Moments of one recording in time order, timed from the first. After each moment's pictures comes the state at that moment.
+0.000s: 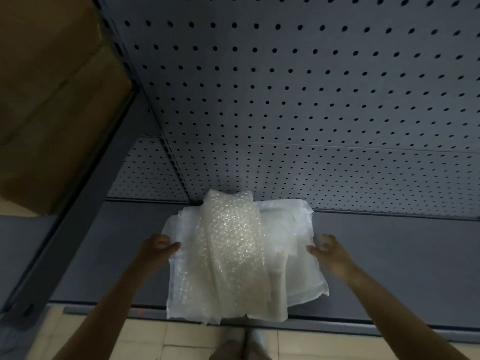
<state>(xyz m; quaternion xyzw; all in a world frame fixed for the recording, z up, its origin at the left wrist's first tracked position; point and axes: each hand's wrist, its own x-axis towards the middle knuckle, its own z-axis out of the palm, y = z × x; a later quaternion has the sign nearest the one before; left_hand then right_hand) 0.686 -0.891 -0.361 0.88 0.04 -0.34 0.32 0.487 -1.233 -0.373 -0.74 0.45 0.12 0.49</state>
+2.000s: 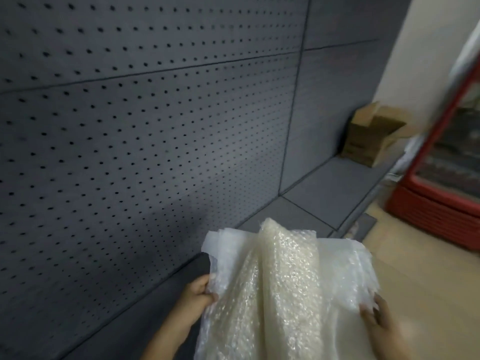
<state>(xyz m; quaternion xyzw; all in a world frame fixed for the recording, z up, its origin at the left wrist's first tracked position) 0.499 -1.127 -0.275 0.68 -0.31 -0.53 0.40 0.120 -1.185 -0.326 -0.37 0.69 -0.45 0.44</state>
